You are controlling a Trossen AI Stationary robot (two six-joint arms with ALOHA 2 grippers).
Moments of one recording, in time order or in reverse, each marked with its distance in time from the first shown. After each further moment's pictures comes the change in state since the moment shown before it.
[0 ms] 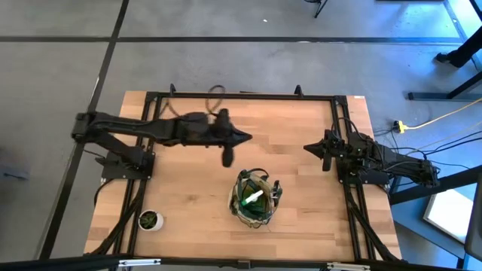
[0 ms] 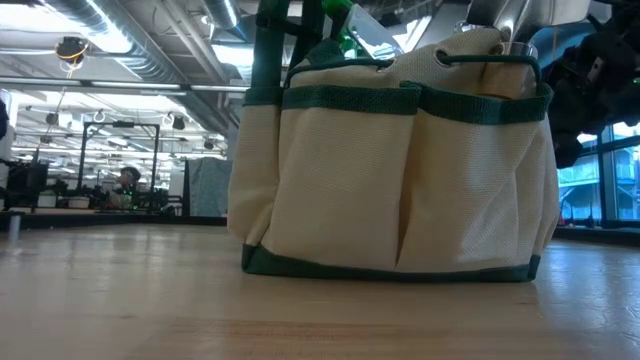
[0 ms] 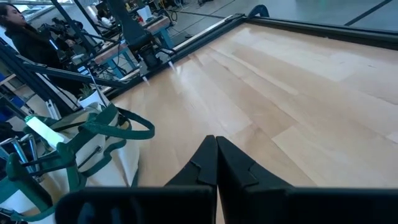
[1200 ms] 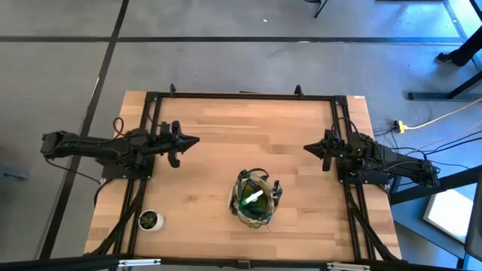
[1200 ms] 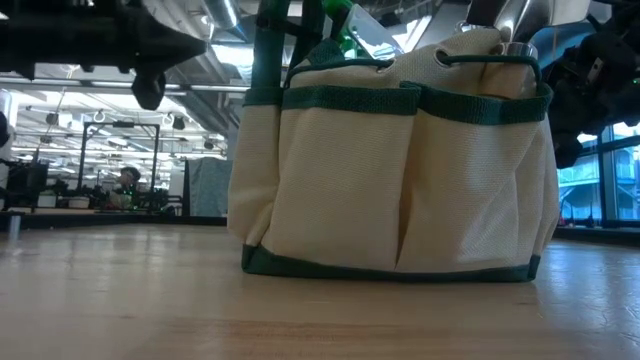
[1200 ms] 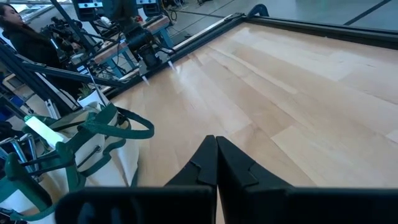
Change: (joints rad) left arm 0.057 -0.871 -1.010 0.446 -0.006 -0.185; right arm 0.000 0.000 0.000 -0.003 0.001 0.000
